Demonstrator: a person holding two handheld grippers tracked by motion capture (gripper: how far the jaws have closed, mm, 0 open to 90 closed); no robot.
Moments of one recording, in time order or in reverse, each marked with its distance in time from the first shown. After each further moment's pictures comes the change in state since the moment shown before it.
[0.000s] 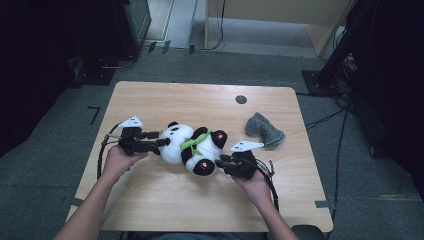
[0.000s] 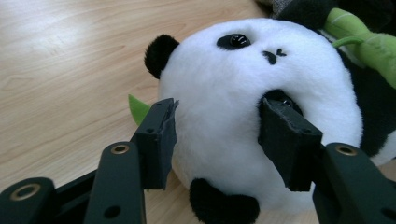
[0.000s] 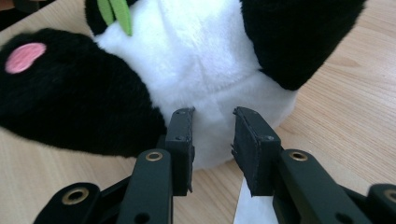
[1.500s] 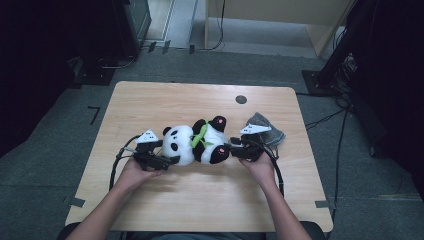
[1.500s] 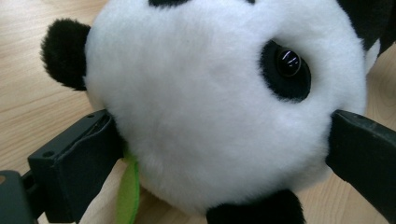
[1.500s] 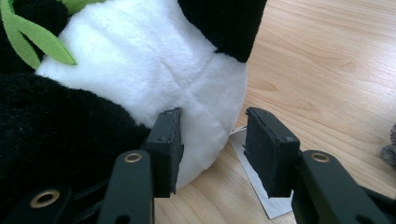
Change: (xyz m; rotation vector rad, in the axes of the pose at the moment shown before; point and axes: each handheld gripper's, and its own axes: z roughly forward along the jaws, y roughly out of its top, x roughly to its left) left arm -0.036 -0.028 0.034 -0.012 0.002 0.049; right arm -0.061 0.017 0.012 -0.034 -0.064 0.029
